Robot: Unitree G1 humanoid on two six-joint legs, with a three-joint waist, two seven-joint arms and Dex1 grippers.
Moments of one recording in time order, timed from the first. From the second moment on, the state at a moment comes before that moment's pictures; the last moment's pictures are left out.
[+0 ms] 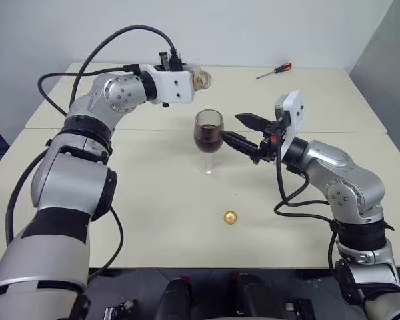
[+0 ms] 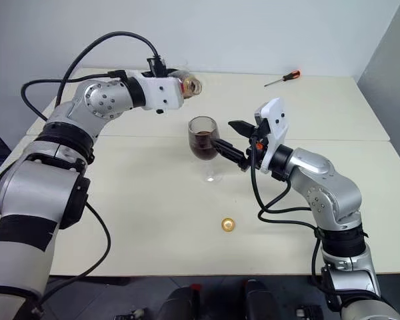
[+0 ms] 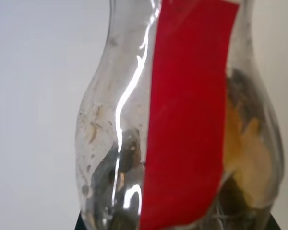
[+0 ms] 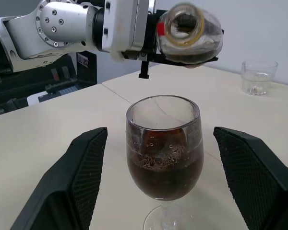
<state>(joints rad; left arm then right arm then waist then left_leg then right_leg) -1.43 0.54 -0.28 1.31 0.42 -0.77 -0.53 -0.62 -0.39 0.02 -0.32 0.61 0.74 0.54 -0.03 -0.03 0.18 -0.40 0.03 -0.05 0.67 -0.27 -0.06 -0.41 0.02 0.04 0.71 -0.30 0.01</state>
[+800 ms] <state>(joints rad) -0.97 0.60 0.24 0.79 -0.09 -0.09 -0.45 -0.40 -0.49 0.01 -0.56 0.71 0.75 0.62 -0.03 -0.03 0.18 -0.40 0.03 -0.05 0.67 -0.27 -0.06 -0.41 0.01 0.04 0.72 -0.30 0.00</state>
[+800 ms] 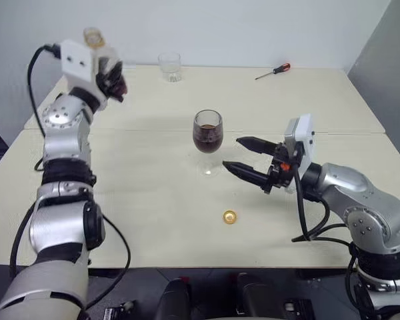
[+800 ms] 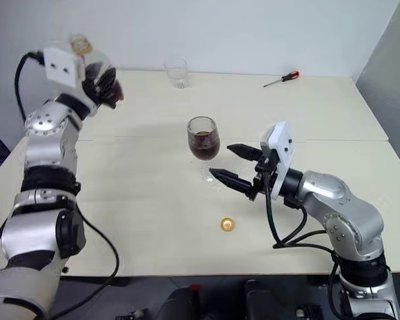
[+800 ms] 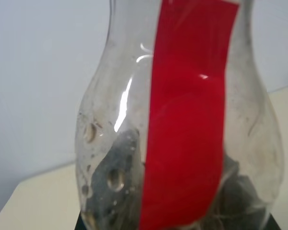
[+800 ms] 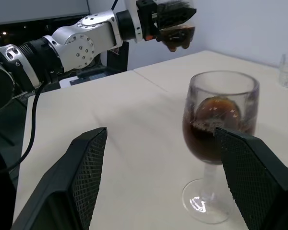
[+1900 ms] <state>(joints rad) -0.73 0.49 0.38 0.82 -0.26 -0.07 -0.33 -0.20 -0.46 0.14 -0.47 0.48 0.36 0.76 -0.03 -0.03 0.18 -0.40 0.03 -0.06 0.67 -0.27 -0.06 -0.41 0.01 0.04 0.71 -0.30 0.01</state>
